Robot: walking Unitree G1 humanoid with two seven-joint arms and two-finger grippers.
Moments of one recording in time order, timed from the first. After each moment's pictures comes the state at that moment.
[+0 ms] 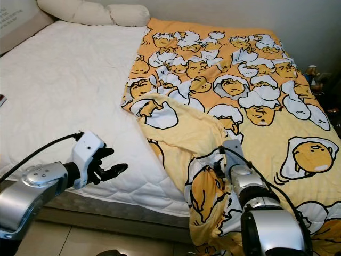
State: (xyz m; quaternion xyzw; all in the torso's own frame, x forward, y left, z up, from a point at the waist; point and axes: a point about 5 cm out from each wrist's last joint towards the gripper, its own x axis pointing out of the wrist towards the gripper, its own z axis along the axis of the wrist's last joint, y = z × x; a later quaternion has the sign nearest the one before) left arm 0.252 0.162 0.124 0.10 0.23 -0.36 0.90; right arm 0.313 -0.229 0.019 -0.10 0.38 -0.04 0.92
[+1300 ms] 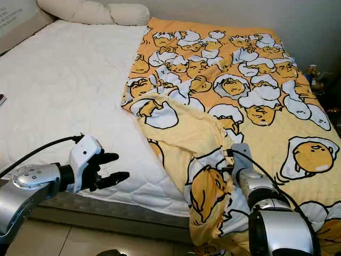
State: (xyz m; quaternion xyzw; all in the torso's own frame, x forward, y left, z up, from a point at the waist) left arm 0.243 0.163 0.127 0.12 0.23 -0.43 0.87; right arm 0.303 -0.243 0.014 -0.05 0.40 -0.02 0.92
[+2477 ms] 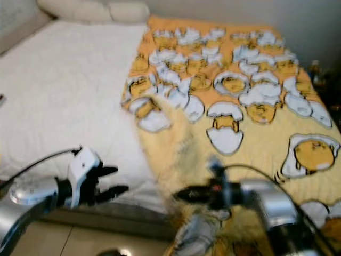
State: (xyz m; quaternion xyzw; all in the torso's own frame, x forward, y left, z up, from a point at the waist) left arm 0.222 0.164 0.115 0.10 0.25 -0.43 0.86; right arm 0.232 -0.159 0.085 0.15 0.27 0.66 0.69
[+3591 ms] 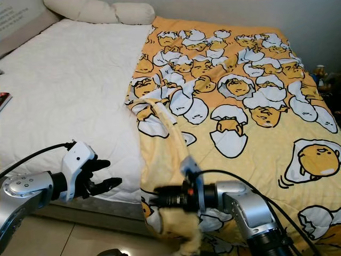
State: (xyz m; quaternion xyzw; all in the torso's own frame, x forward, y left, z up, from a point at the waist) left arm 0.231 0.175 0.121 0.12 0.26 -0.39 0.88; right arm 0.237 -0.127 0.074 0.11 0.25 0.59 0.76
